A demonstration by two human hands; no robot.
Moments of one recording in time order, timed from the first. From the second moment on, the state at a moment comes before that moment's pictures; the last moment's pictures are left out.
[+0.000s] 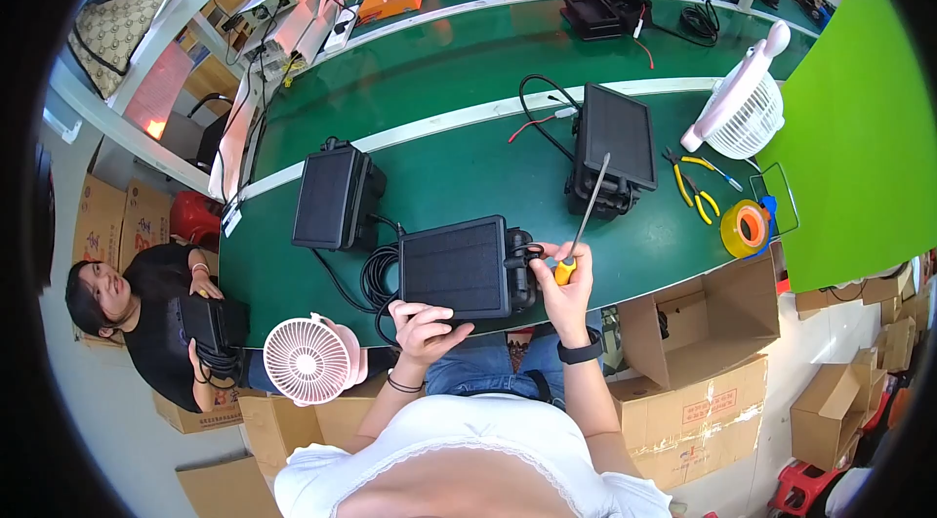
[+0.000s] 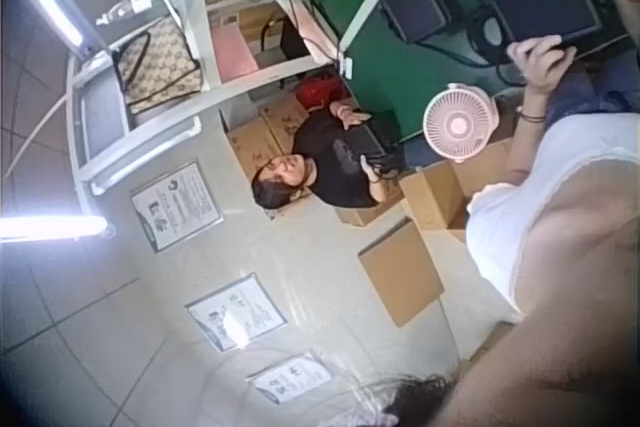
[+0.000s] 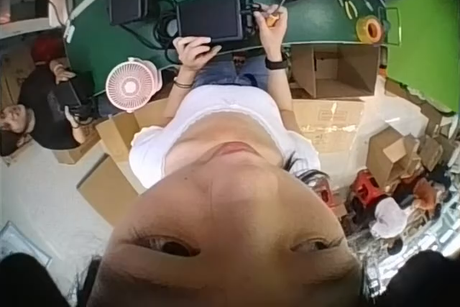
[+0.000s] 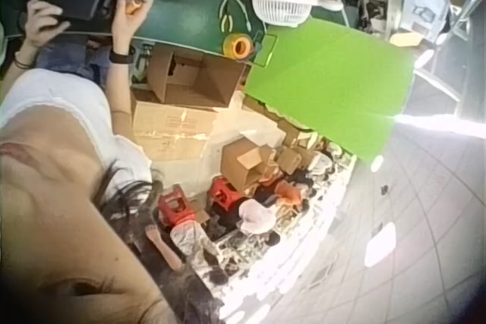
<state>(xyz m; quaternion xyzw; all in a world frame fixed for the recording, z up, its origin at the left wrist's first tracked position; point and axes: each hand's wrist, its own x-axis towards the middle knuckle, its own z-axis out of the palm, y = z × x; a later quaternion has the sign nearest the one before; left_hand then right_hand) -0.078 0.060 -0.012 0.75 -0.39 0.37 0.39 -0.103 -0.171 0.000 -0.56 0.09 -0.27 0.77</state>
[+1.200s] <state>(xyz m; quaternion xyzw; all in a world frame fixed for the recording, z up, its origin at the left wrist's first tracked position) -0.035 0.088 -0.016 0.64 -0.31 0.21 0.67 -0.115 -0.162 0.008 -0.70 -0.08 -0.37 0.60</state>
